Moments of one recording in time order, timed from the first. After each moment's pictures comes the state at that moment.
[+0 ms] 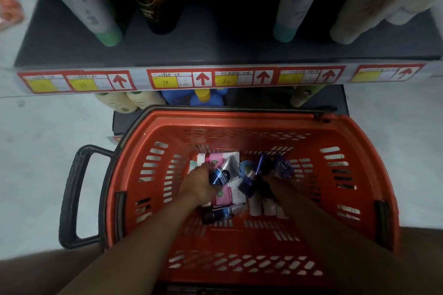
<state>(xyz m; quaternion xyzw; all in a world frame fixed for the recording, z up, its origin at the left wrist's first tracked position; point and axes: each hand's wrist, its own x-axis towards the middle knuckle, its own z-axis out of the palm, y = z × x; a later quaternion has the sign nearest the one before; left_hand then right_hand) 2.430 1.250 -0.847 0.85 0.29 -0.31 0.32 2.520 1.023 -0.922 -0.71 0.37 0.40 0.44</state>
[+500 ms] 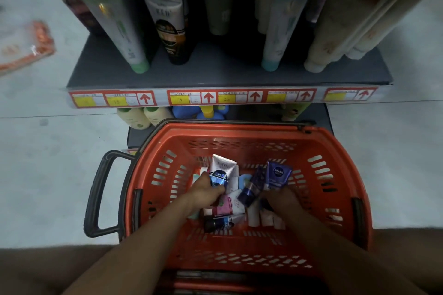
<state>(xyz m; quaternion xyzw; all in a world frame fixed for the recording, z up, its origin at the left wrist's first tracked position) 2.432 1.242 -0.786 0.72 0.38 -0.28 0.51 2.514 1.018 -0.836 -0.79 0.23 0.39 0.40</state>
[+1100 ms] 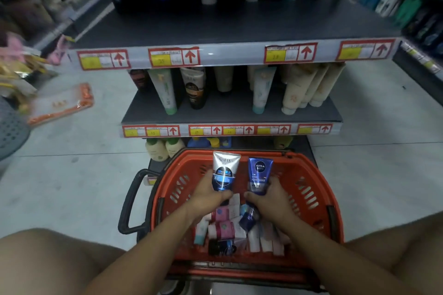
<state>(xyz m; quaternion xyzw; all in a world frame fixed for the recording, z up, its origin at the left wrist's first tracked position) 2.406 1.225 -0.654 0.74 0.29 -0.07 0.60 2.488 1.038 -0.695 -0.85 -0.02 0.23 0.47</state>
